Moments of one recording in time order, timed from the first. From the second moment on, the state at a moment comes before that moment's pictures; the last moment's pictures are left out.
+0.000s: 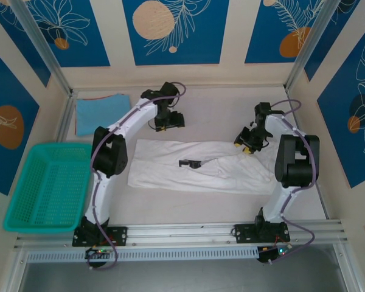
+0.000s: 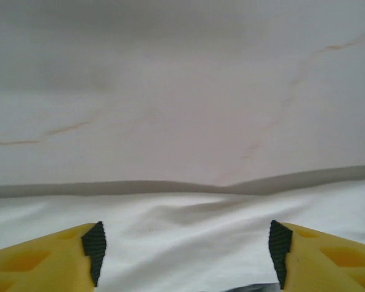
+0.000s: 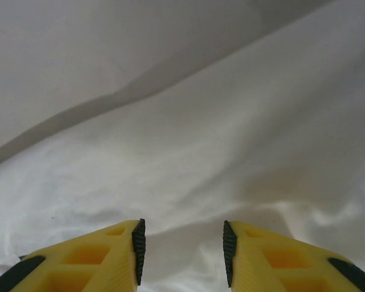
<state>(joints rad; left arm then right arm) -0.56 2.26 2.11 -1.05 0.14 -0.61 -0.04 1.85 1.28 -0.91 -0.31 0.47</state>
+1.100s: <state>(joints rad) -0.69 2.62 2.44 -1.05 0.26 -0.71 0.01 1.77 1.20 -0.92 -0.20 0.57</state>
